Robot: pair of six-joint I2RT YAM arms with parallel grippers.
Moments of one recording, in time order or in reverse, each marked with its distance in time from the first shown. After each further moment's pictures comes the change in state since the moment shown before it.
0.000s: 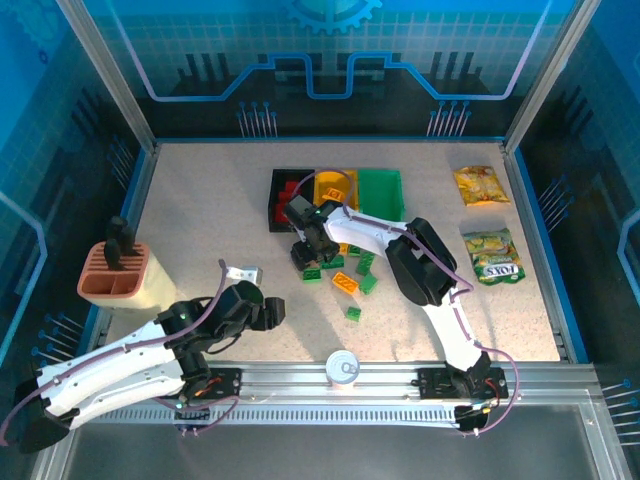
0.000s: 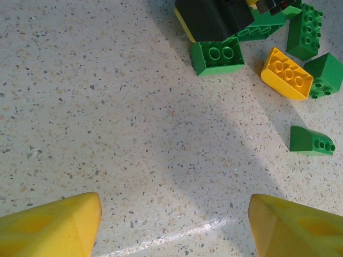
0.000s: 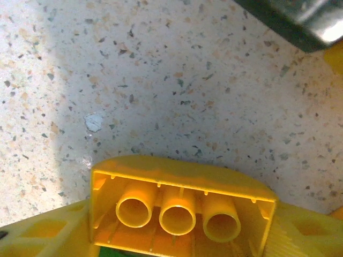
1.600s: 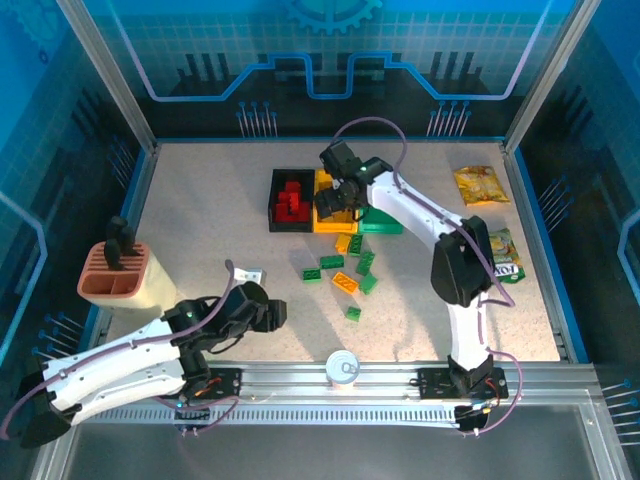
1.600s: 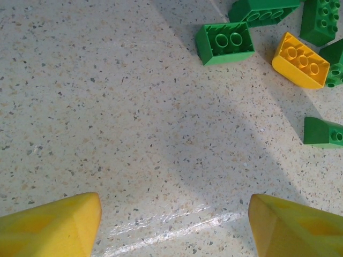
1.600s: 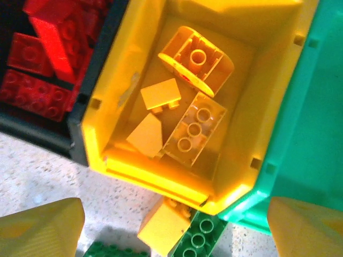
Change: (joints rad) left arm -0.014 0.060 0.004 0.008 -0.003 0.015; right arm -0.191 -0.223 0.079 -0.042 0.129 -0.024
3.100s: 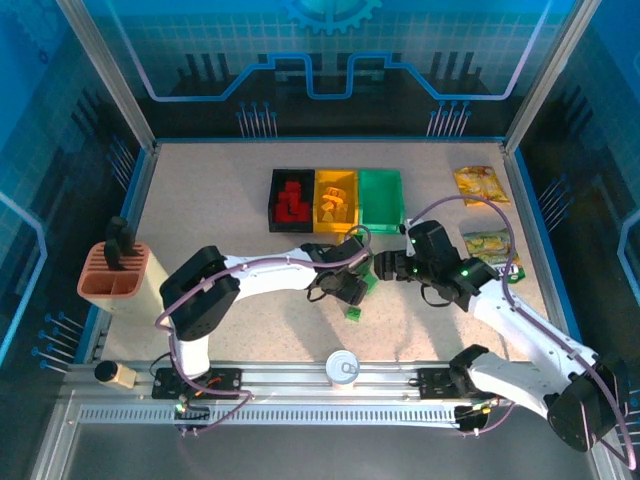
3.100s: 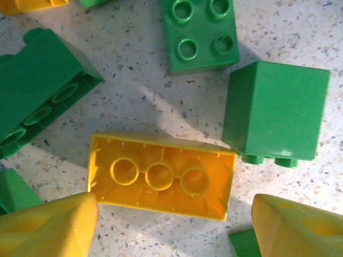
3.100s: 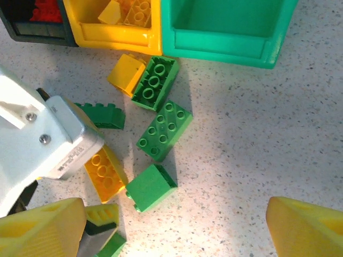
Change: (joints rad) left arm 0.018 1.099 0.705 0.145 0.176 0.410; right arm -0.082 -1.004 -1.060 0.303 -0.107 0.135
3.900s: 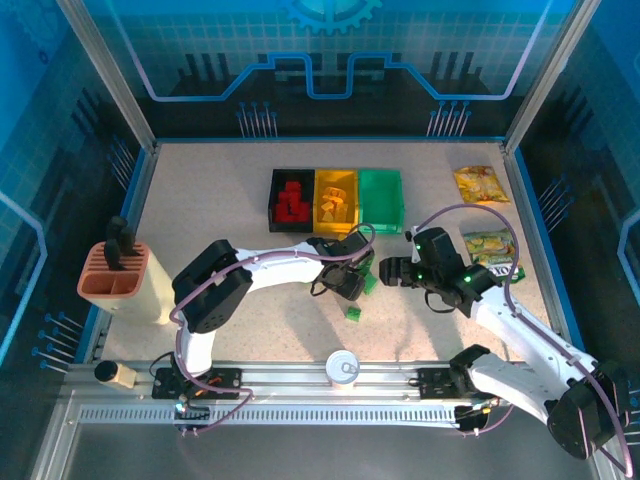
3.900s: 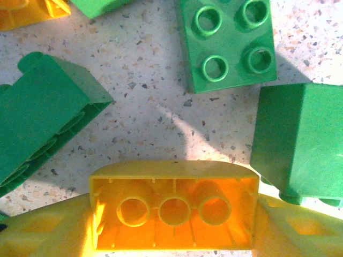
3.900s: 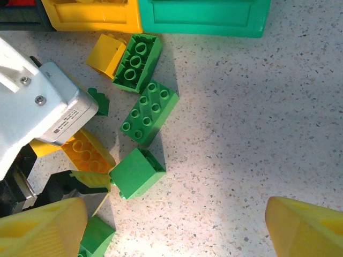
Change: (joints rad) left arm 0.029 0.076 0.061 -0.034 0.003 0.055; right arm -0.036 -0.034 -0.071 0.009 -0.029 0.024
